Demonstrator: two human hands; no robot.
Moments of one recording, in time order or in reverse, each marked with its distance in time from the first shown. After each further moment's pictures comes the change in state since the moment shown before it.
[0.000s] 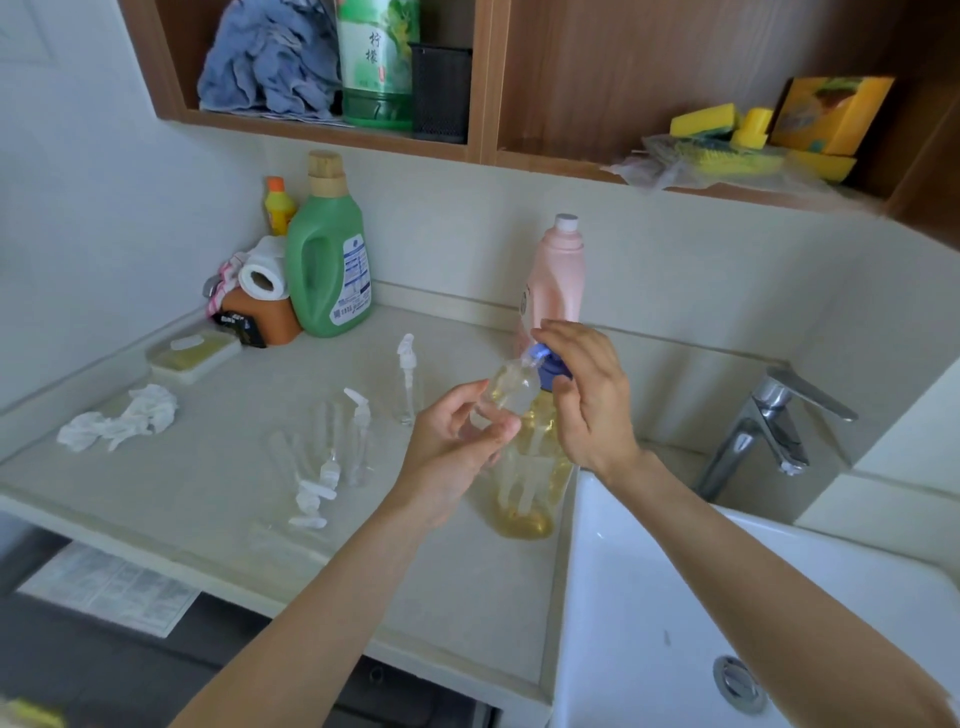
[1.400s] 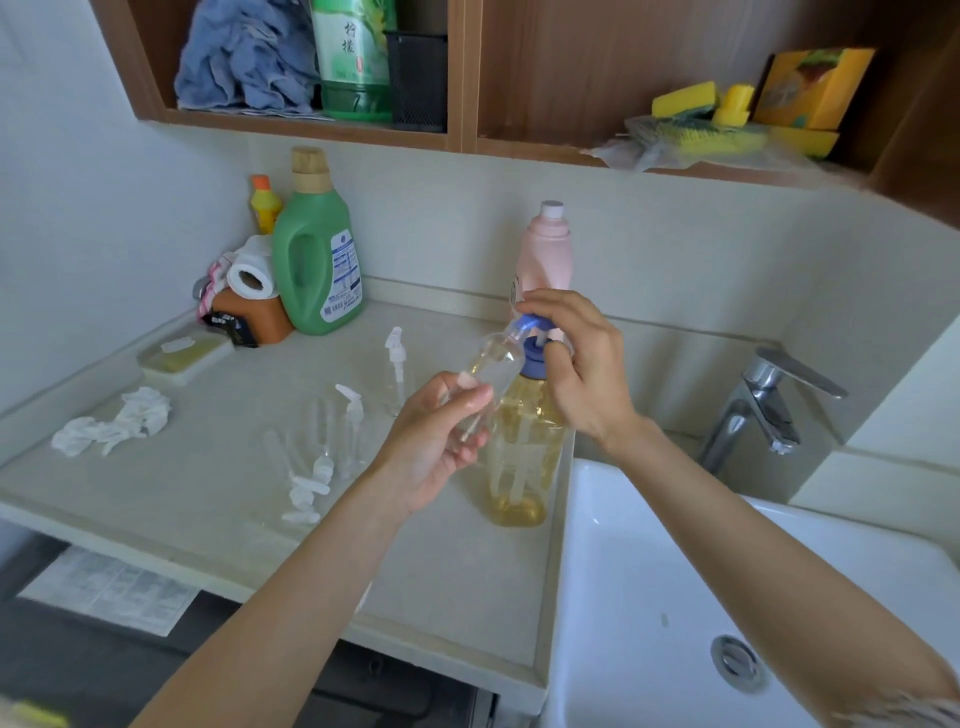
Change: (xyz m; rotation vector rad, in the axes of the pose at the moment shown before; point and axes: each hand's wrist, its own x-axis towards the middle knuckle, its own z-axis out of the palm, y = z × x) left_hand 0.000 0.019 0.000 -0.141 -0.048 -0.256; right_hand 0.020 -0.013 -0.011 0.097 0.024 0.065
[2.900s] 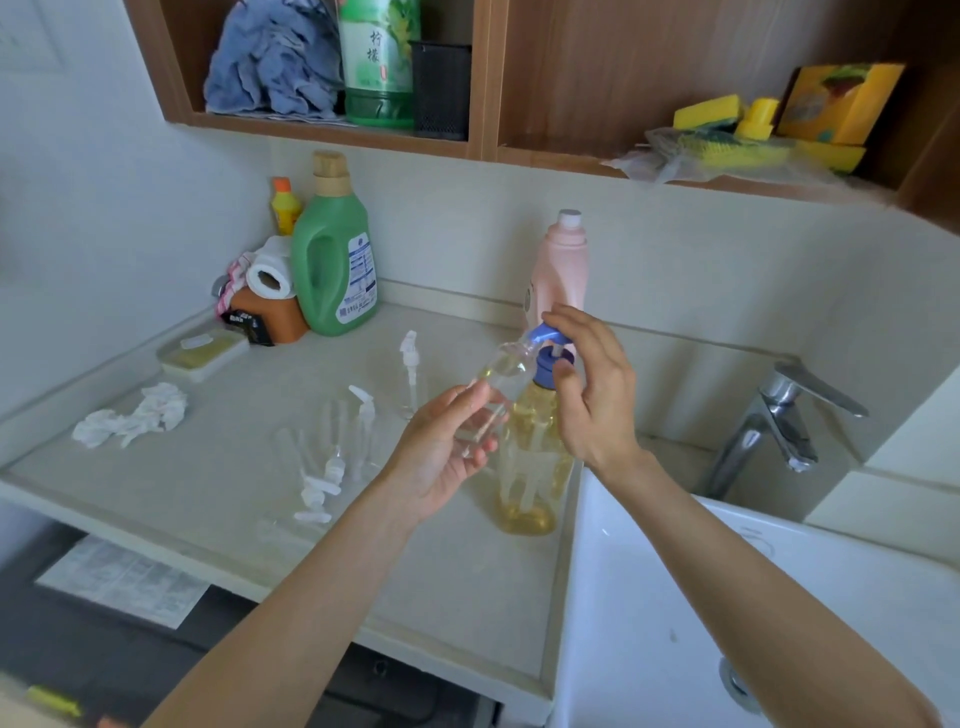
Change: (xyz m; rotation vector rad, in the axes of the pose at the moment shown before) left_hand 0.003 -0.002 -0.004 -0.104 0.004 -0.023; right_hand -0.018 0.005 0.011 0.004 0.092 0.059
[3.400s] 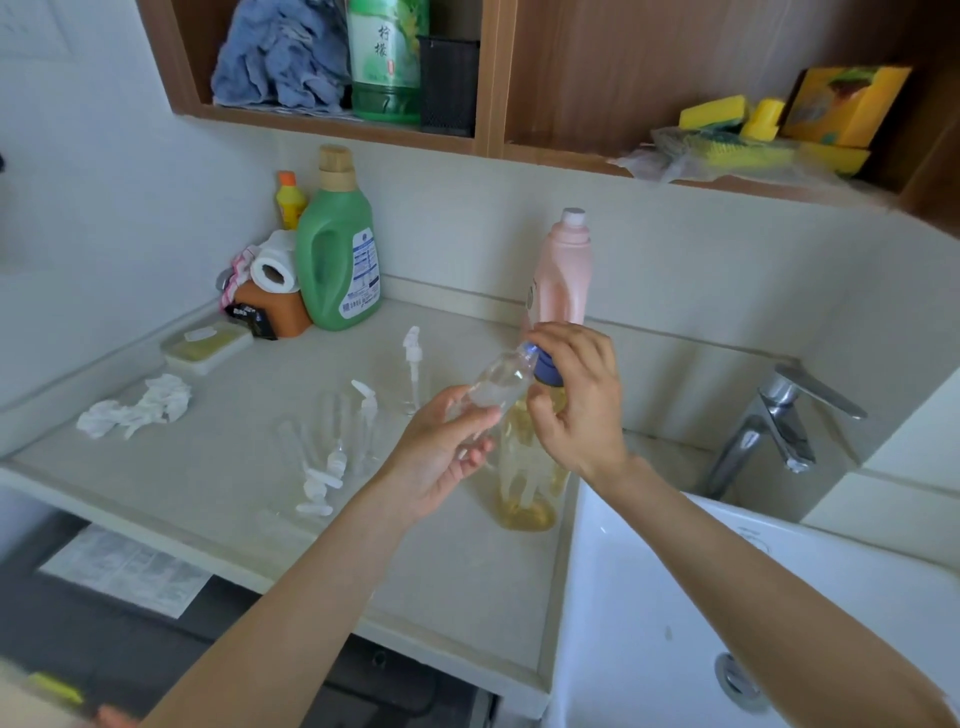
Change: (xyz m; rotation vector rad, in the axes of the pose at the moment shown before) left_hand -0.003 -0.004 -0.003 0.029 0.036 -0.025; right_hand -0.006 -0.006 0.003 -0.187 -0.125 -0.140
